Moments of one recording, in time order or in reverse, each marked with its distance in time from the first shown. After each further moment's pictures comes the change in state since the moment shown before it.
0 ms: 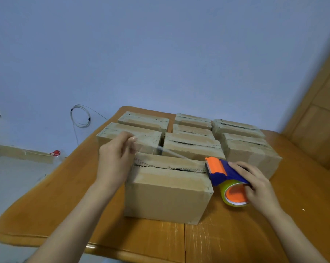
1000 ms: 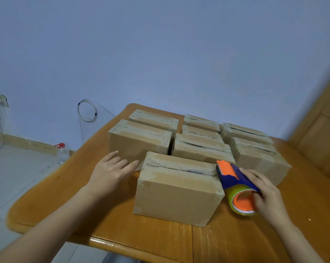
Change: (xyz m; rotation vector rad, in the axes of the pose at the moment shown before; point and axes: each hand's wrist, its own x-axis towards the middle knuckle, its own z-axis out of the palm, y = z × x) left_hand -0.026 -0.109 -0.026 0.692 -0.236 0.732; right_hand -0.006 -0.007 0.004 0.054 -0.026 0.133
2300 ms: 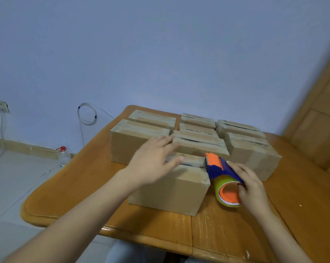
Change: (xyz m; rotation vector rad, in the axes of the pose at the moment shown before) left_hand 0.111 0.080 -0.084 -0.427 -0.577 -0.291; right_hand -0.015 -0.037 0.014 -0.017 0.092 -0.005
